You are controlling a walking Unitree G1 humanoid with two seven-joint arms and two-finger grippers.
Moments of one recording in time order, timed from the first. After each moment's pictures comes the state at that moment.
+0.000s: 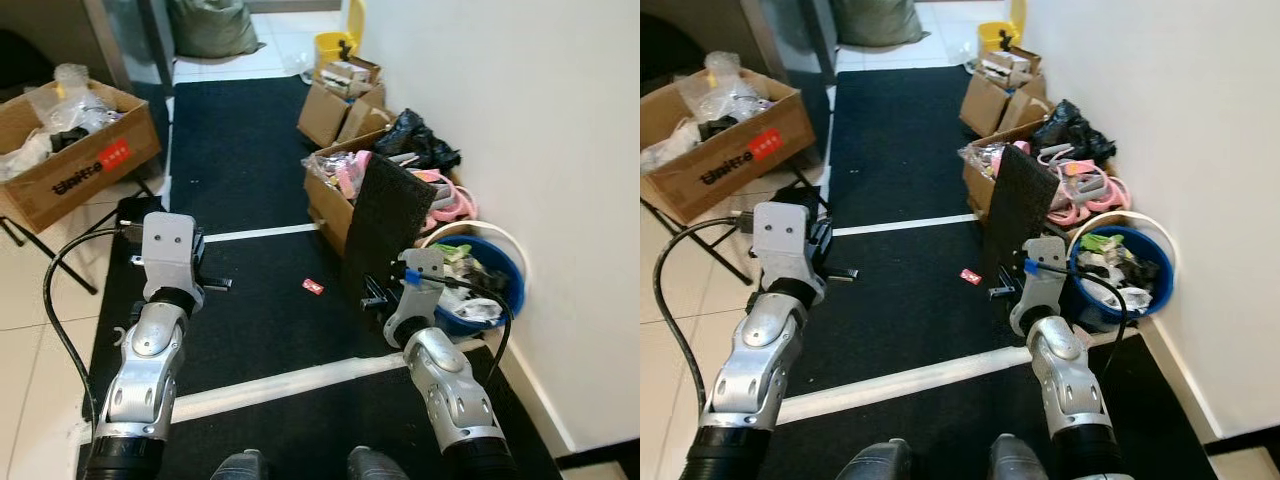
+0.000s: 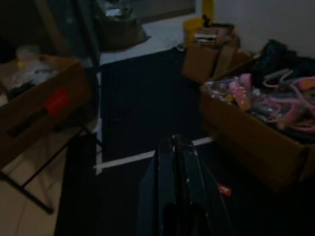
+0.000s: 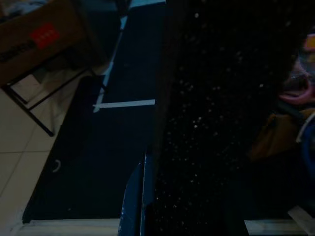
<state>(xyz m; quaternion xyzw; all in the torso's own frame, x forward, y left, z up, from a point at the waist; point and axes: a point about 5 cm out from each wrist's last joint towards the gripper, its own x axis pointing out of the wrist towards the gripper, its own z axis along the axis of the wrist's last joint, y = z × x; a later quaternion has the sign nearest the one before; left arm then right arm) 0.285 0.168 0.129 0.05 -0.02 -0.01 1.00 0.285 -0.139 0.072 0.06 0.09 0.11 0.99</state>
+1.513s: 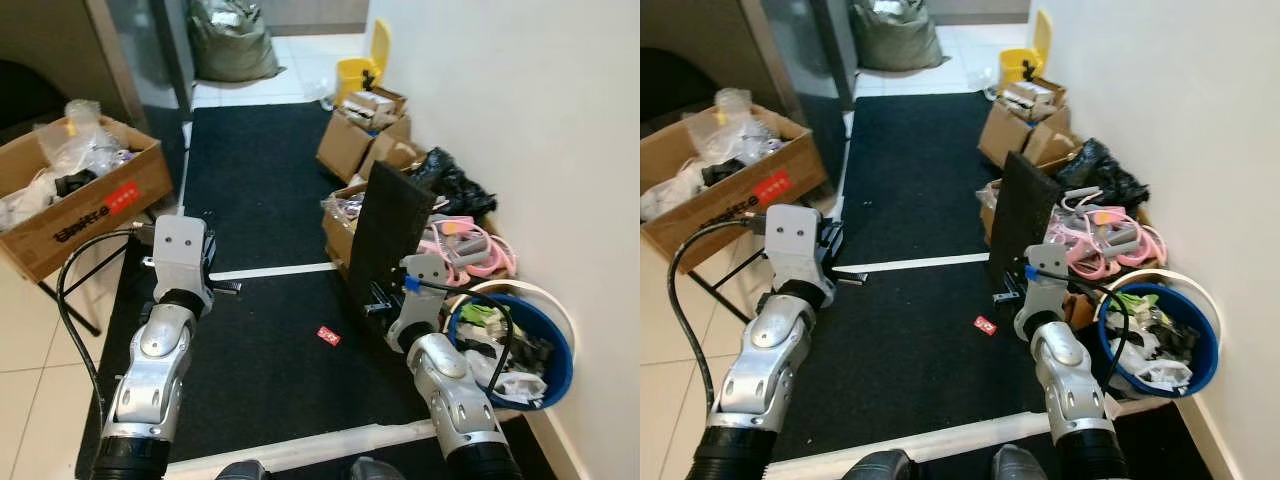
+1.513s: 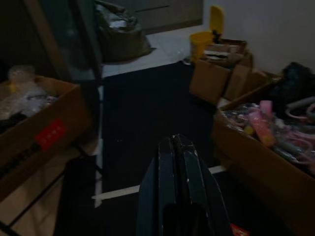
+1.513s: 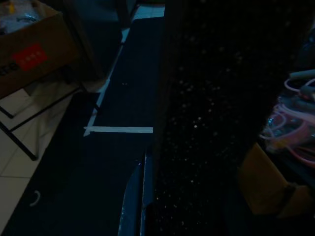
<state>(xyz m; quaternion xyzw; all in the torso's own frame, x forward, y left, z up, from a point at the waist) 0.284 0.164 0.125 0.04 -0.02 -0.03 1.00 0.283 -0.140 0.068 0.04 0.09 0.10 0.99</state>
